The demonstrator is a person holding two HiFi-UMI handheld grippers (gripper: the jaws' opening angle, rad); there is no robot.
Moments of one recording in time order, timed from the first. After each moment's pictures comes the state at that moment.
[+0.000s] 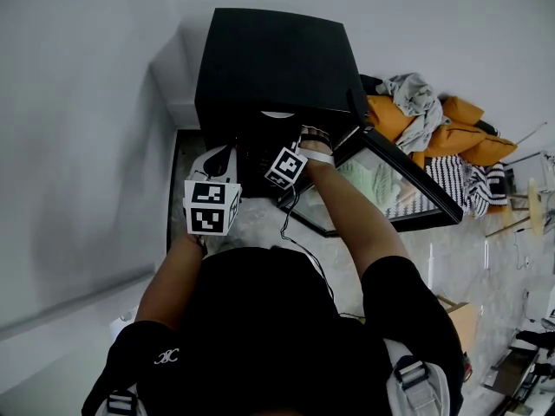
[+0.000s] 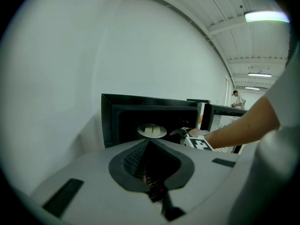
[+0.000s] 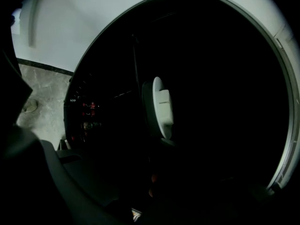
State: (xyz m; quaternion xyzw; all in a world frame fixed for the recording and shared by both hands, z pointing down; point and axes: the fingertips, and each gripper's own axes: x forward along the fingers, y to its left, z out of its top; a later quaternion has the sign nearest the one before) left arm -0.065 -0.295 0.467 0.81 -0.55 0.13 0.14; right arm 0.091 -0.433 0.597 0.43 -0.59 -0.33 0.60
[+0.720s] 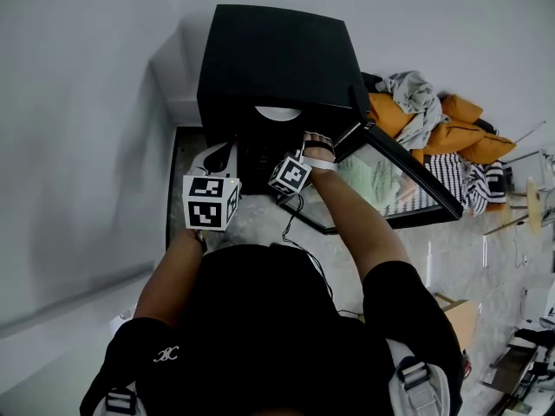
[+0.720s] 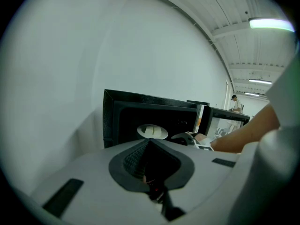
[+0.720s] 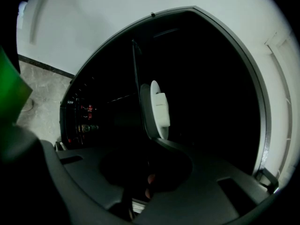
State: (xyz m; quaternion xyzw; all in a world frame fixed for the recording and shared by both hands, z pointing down) left arm -0.068 -0.292 0.469 0.81 -0.55 0.12 0.16; right arm 0.087 -0.408 0.589 0.44 -0.61 -0.36 0.56
